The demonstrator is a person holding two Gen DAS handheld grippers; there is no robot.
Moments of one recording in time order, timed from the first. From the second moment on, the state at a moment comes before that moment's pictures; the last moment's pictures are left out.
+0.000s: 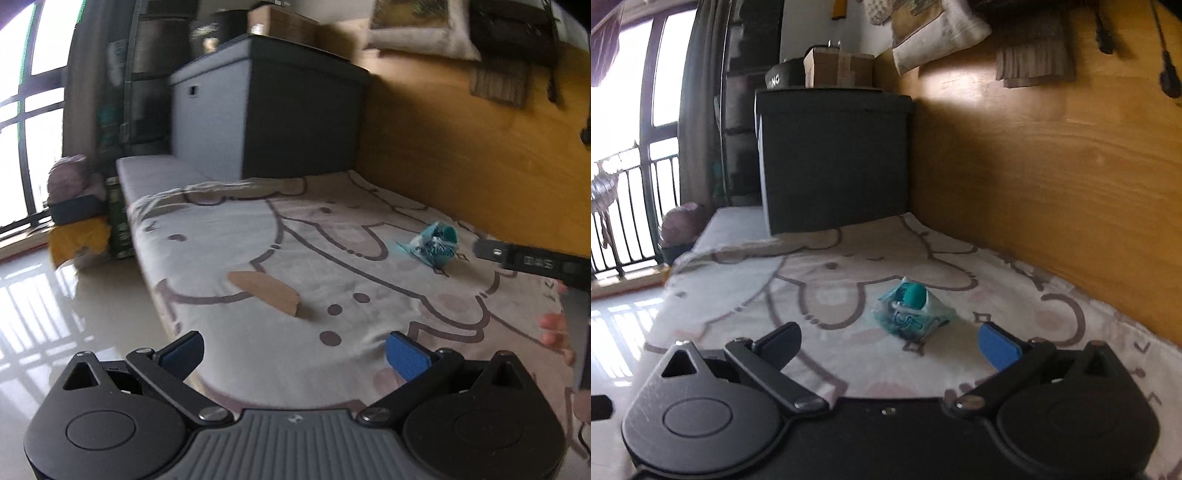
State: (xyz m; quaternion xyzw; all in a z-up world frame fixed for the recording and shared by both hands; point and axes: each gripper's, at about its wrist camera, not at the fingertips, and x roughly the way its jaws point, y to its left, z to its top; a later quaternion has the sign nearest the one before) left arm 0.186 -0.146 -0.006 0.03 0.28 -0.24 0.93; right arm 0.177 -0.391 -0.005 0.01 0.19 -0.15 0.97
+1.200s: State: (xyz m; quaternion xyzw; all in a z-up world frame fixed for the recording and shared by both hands) left arm 0.331 -0.185 -0.064 0.16 0.27 -0.34 0.89; right arm 0.276 -0.406 -0.059 -0.07 0.27 -0.12 0.95
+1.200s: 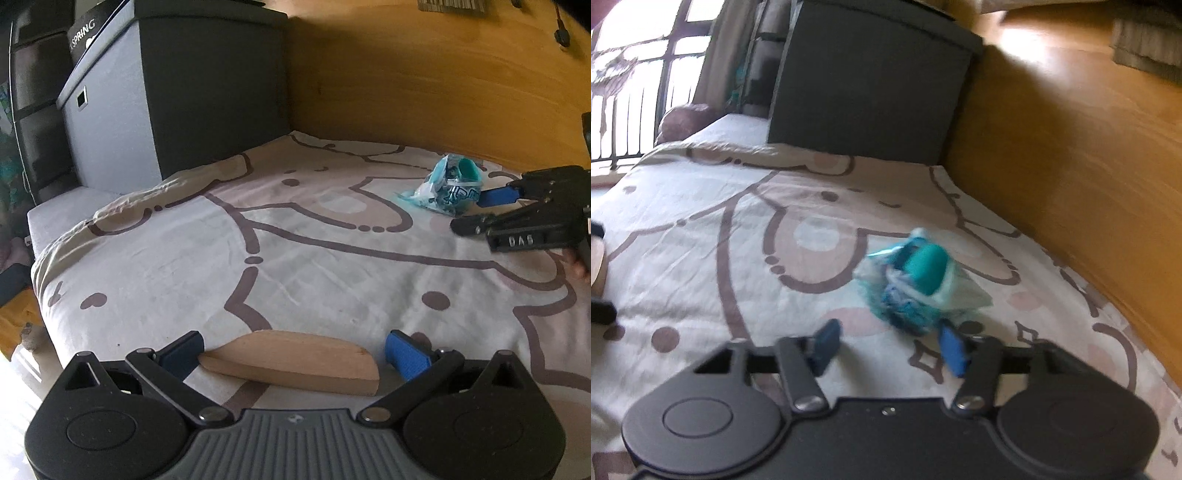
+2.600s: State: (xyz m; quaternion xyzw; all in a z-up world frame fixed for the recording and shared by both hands) left arm 0.216 -0.147 -0.045 0.07 0.30 -0.33 0.89; right arm 0.278 -0.407 -0.046 -0.22 0.32 -0.09 0.92
